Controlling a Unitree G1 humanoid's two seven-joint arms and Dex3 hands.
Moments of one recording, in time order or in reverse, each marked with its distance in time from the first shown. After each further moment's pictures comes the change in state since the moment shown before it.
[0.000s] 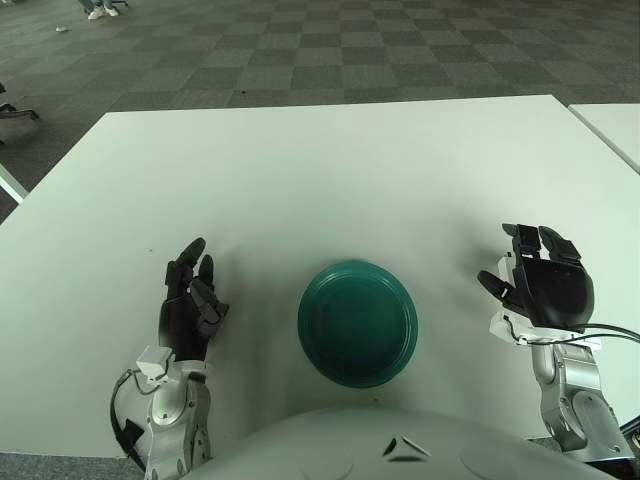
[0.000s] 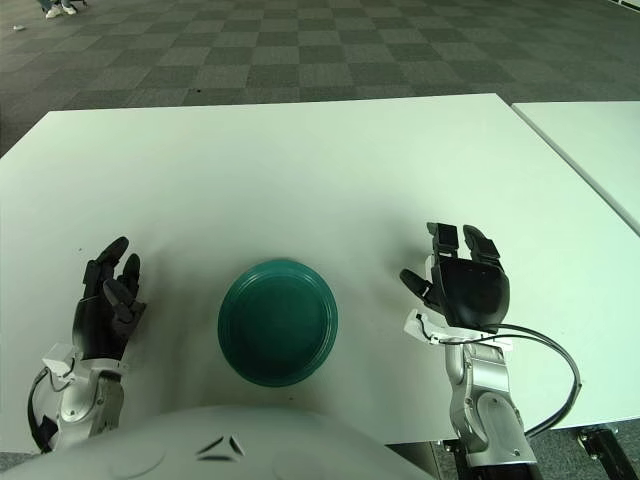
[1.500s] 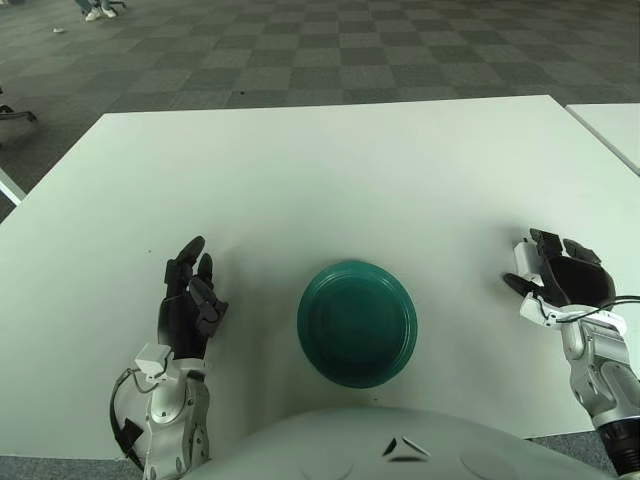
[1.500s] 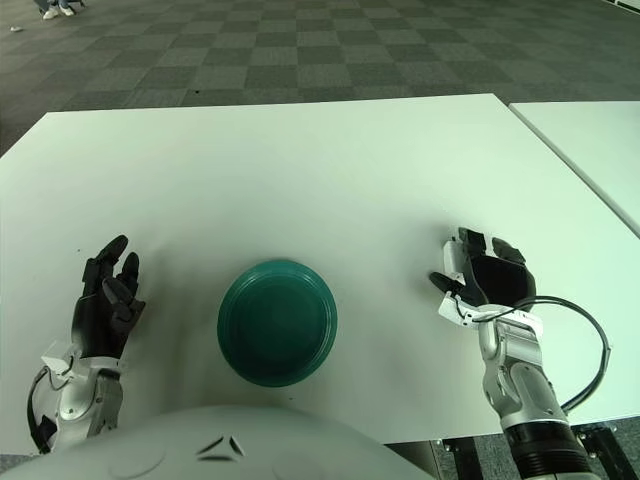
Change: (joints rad) left arm -0.004 0.001 0.006 -0.014 -0.001 0.016 -0.003; right arm -0.141 -0.188 0.014 0.282 0.245 -0.008 0.158
